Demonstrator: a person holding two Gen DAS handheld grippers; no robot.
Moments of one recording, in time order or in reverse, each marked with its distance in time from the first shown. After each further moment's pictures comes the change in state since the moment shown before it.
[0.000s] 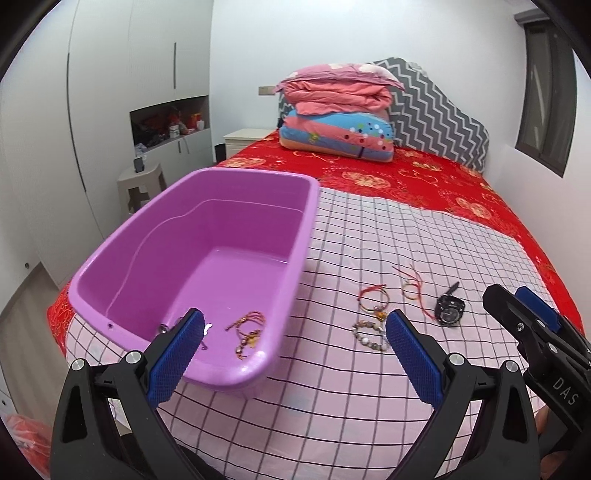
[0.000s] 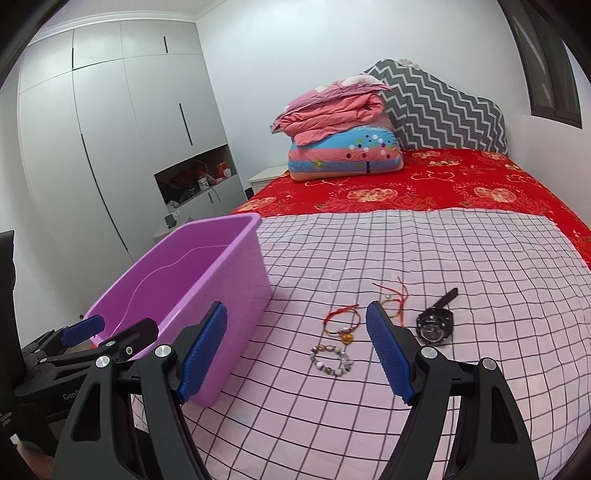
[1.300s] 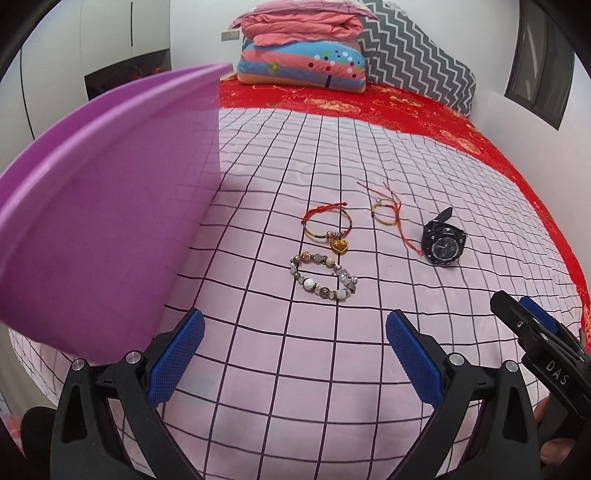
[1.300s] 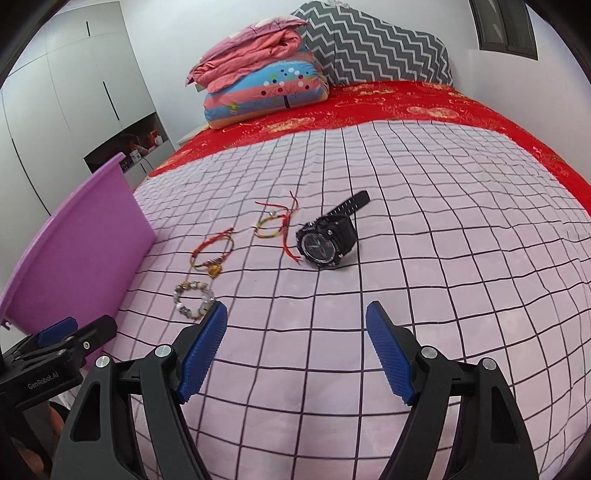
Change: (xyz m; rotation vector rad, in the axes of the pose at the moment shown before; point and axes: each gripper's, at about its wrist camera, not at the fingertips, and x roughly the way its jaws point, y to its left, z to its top) left arm 0.132 -0.082 -0.070 0.043 0.216 -0.067; right arm 0.075 -0.152 -0.085 0.143 0.195 -0.185
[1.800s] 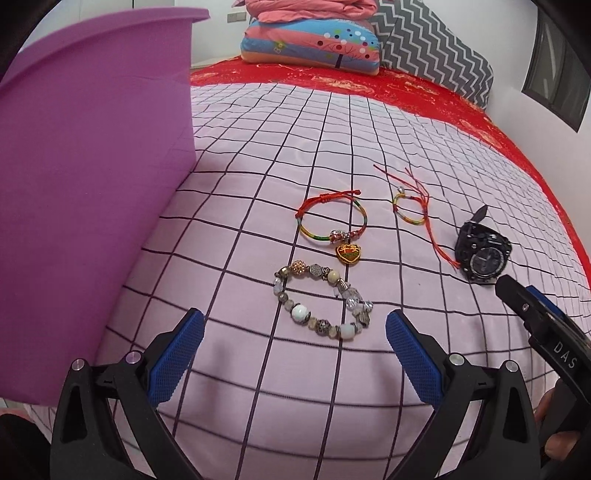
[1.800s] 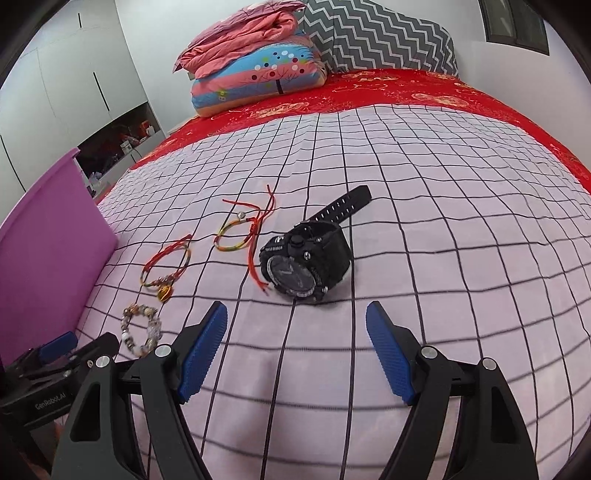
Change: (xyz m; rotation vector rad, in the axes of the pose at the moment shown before) left arm 0.082 -0.014 0.017 -0.031 0.048 0.025; right arm 0.087 -0.024 0.031 -0.016 0.033 -0.005
